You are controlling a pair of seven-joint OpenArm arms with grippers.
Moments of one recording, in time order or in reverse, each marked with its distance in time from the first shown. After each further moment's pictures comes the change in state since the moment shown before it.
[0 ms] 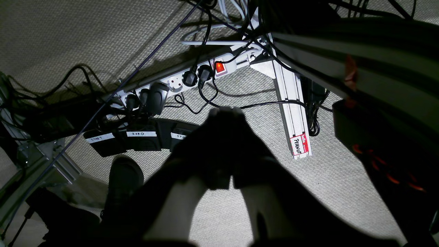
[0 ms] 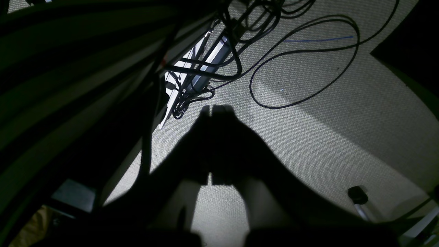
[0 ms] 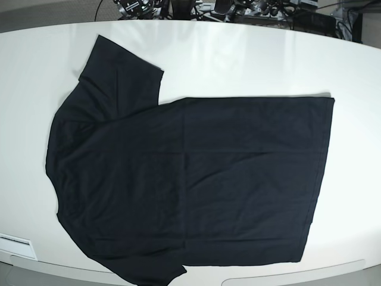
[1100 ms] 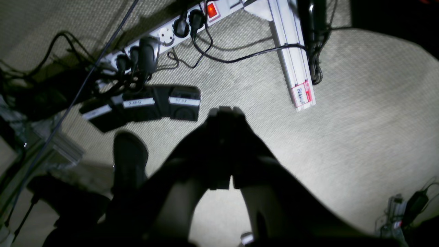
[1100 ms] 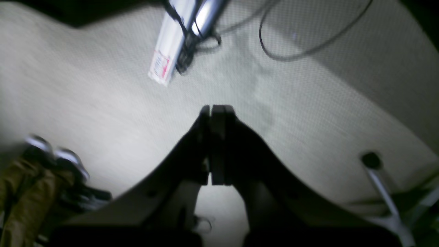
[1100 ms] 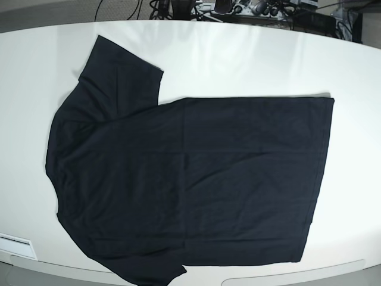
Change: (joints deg) left arm 16.9 -12.2 0.1 24.2 0.2 -5.6 7.7; right arm -26.4 10.6 0.0 32.9 5.5 1.2 -7.3
